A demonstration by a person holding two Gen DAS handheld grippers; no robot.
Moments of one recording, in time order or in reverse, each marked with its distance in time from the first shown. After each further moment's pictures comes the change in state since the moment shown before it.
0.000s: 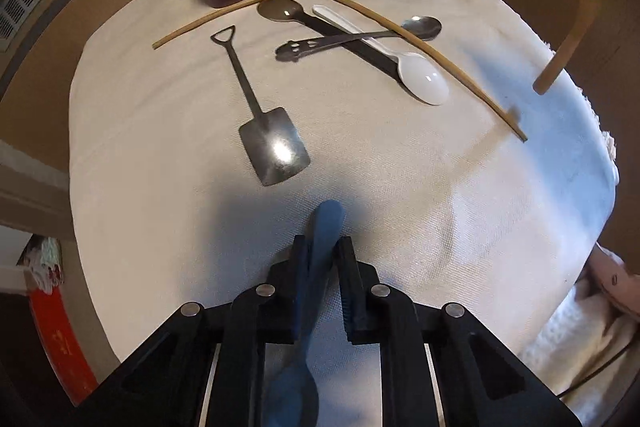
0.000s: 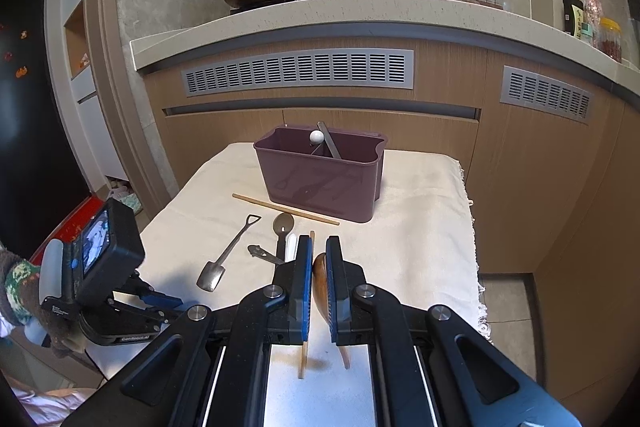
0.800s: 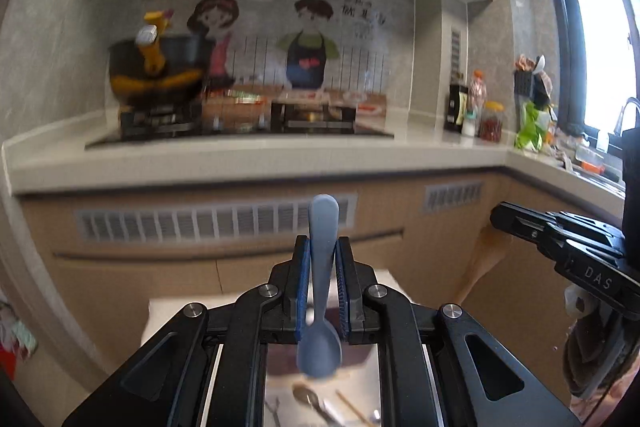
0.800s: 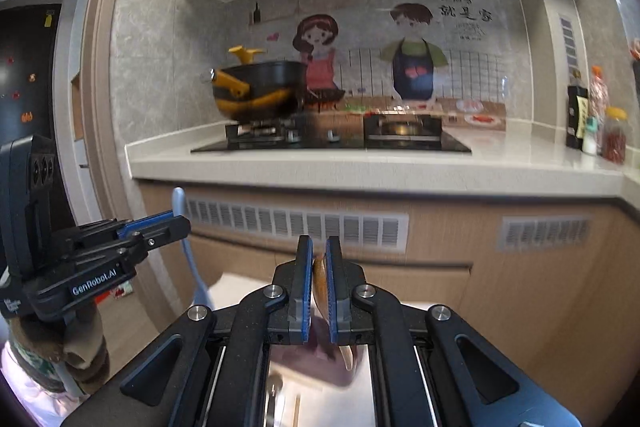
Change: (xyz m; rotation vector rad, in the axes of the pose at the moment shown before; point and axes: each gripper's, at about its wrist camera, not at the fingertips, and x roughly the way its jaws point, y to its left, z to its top) left arm -0.249 0.046 0.152 -0.169 -0.958 0.004; right arm -0.018 -0.015 0.191 -0.031 -0.296 -0.005
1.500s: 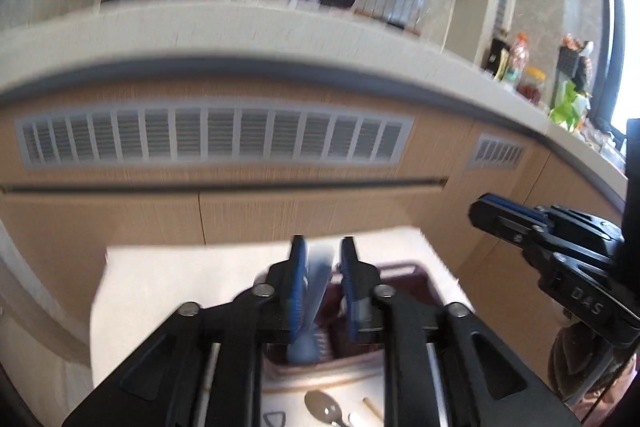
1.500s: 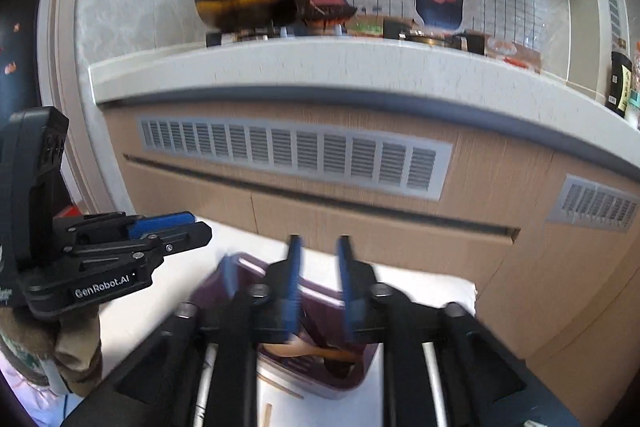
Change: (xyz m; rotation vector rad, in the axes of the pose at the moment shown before) left arm 0.154 0.071 -0.078 -0.152 0.258 -0.031; right arm 0.153 -0.004 -0.071 -0.065 0.242 -0.012
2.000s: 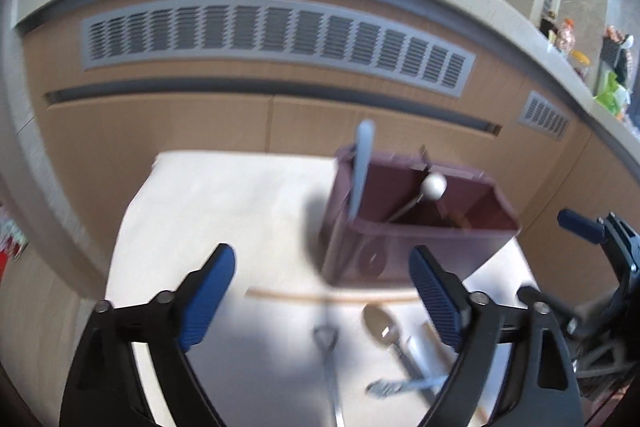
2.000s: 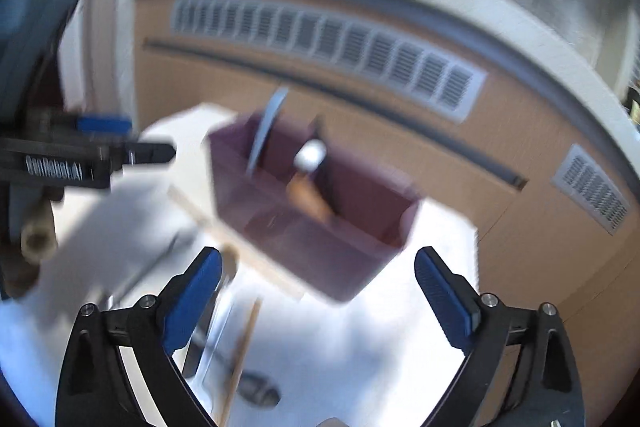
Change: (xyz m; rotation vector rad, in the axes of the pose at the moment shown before) left arm -0.020 0.033 -0.108 -0.089 0.070 0.175; right arm 0.004 0.052 -0.117 -0.257 0.158 -0.046
